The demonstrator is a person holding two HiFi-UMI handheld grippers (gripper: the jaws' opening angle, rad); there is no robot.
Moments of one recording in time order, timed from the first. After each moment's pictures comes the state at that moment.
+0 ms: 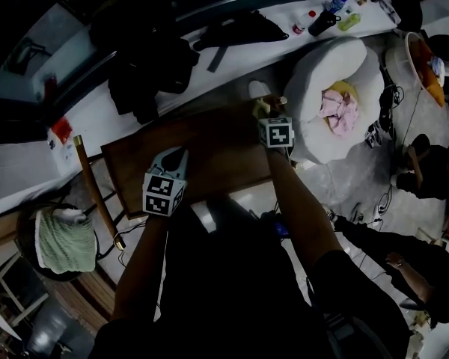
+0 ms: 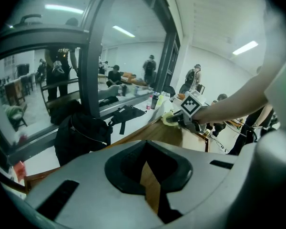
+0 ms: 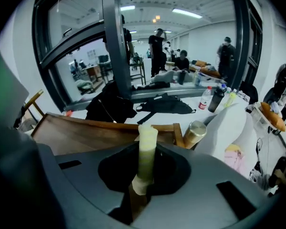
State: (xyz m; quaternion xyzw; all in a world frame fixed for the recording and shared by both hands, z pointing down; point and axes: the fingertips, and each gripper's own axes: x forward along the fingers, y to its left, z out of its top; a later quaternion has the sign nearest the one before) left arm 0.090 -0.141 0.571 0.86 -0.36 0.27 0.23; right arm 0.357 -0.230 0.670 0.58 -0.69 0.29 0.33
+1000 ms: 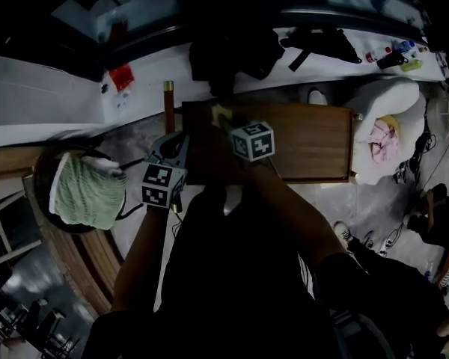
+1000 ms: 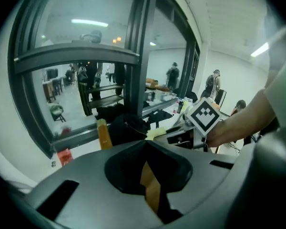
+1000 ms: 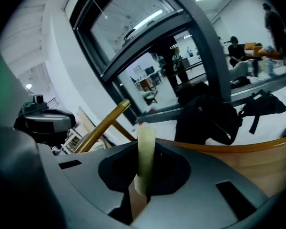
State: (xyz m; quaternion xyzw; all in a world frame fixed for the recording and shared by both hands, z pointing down) left arm -0.165 -0.107 0.512 0.81 -0.48 0.25 0.23; right arm -0.088 -0.171 0.611 0.32 -0.86 0.34 0.20
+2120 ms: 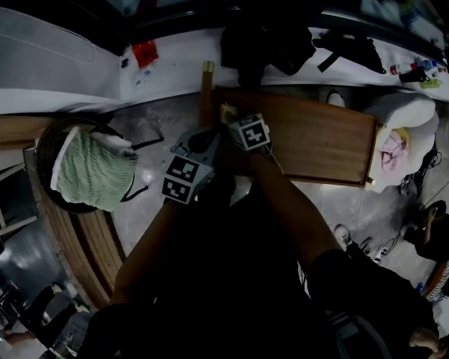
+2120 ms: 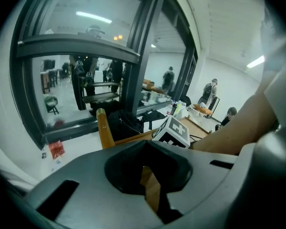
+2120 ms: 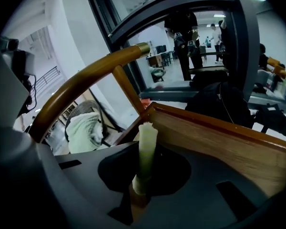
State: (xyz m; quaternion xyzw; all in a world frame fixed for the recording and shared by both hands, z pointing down) left arm -0.182 -0.077 0.523 0.82 -0.45 0.22 0.26; right arm -0.173 -0.137 0.689 0.26 -0.86 0.28 0.35
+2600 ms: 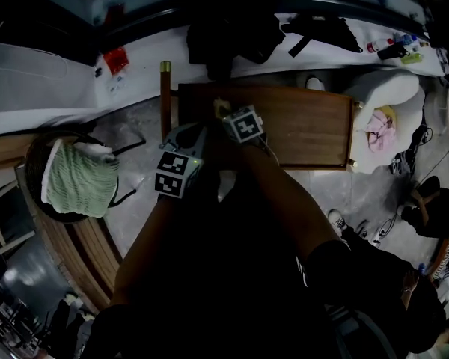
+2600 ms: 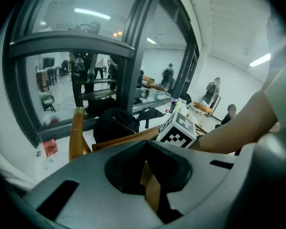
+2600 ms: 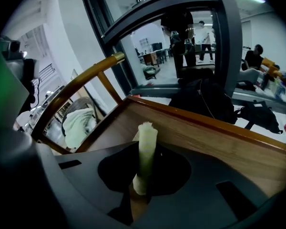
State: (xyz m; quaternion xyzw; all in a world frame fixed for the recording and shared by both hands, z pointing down) left arm -0.120 -0.090 0.532 0.82 -0.45 0.24 0.27; right arm -0.083 -0.150 0.691 0.28 -0.84 0.28 0.37
